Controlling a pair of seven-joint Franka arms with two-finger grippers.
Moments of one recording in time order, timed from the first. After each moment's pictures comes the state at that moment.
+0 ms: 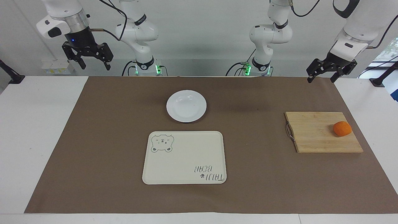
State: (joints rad) left arm -0.09 -0.02 0.06 -1.54 0.00 1.49 0.02; right arm 0.04 -0.10 -0.07 -1.55 -0.02 1.47 0.03
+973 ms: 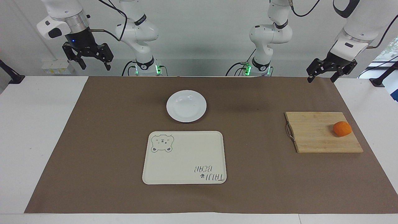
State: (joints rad) left arm -0.09 -0.02 0.06 -1.54 0.00 1.50 0.02; right arm 0.04 -0.10 -0.07 -1.56 -0.02 1.47 0.03
